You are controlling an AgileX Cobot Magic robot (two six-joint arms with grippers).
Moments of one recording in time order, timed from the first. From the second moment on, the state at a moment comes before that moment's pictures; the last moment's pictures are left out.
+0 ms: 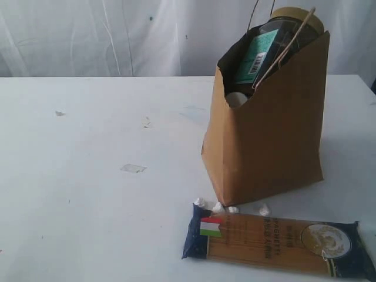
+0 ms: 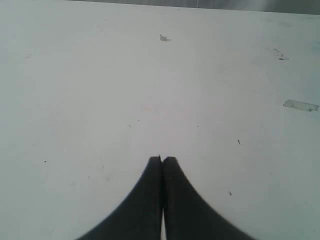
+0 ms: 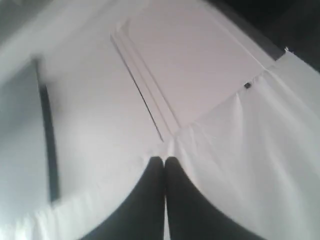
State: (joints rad) left arm 0.04 0.00 0.03 -0.21 0.39 0.13; right arm 0.01 0.17 -0.56 -0.06 -0.42 0.68
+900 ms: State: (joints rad) left arm 0.04 0.00 0.03 -0.21 0.39 0.13; right arm 0.78 1.47 -0.83 -0.04 0.76 -0.45
